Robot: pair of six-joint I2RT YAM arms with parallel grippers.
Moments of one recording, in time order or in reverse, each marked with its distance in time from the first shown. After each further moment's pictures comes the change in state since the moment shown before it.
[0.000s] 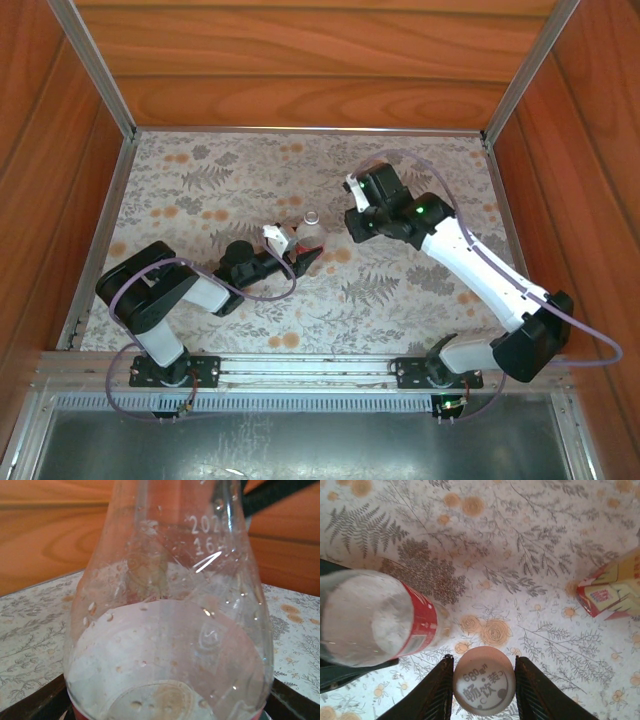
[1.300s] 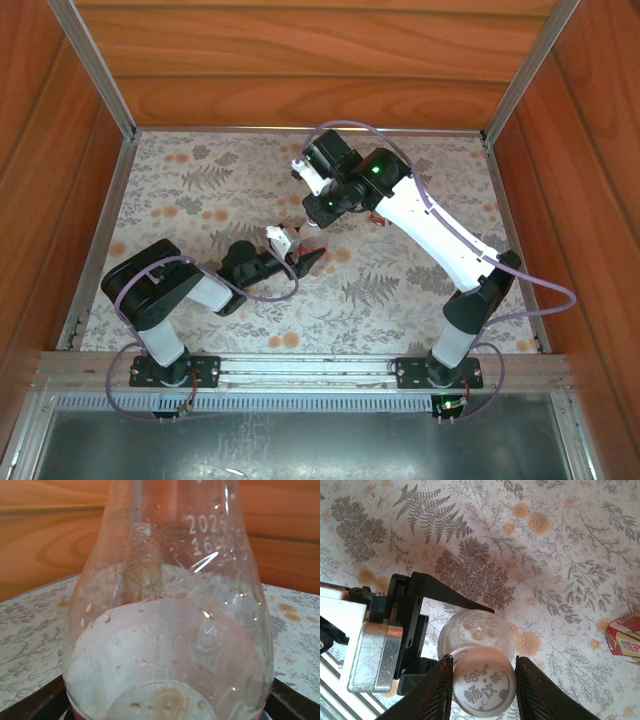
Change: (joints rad) left arm -0.009 0.031 0.014 0.027 0.011 0.022; right arm 0.165 0.372 0.623 -0.389 -0.026 -0.103
